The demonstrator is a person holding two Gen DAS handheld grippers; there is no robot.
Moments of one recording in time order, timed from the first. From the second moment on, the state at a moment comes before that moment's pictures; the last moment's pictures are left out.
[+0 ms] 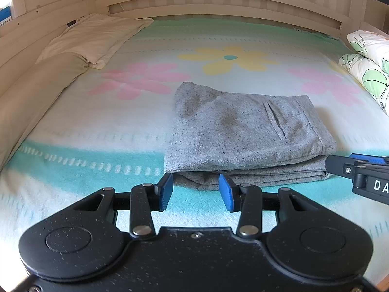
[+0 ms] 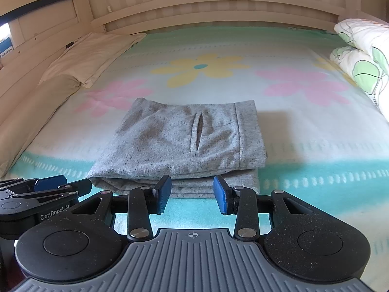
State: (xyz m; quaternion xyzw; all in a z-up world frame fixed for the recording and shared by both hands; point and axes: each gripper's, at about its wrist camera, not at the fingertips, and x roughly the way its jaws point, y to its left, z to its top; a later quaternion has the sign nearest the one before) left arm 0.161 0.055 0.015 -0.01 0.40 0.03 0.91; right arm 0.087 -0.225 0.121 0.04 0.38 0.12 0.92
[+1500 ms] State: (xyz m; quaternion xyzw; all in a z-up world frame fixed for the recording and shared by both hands) left arm 0.162 0.051 0.011 0.00 0.41 0.04 0.91; right arm 0.085 -0.224 0.118 0.03 0.39 0.13 0.91
